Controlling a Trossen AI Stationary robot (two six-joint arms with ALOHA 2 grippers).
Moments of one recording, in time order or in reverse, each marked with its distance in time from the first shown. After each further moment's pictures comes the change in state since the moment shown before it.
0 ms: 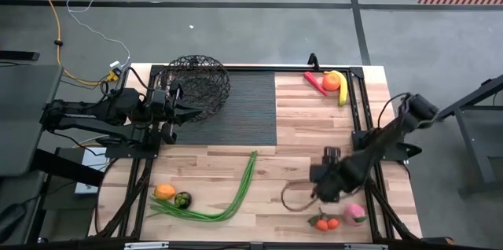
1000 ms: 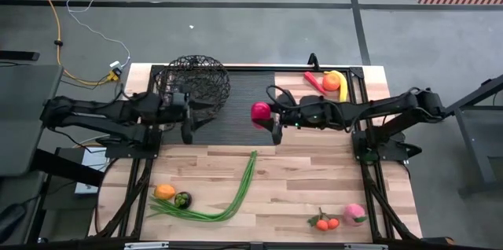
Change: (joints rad) left arm 0.000 0.162 0.000 -0.014 -0.125 -0.057; right arm -0.601 -0.092 -0.070 1.293 0.006 -0.484
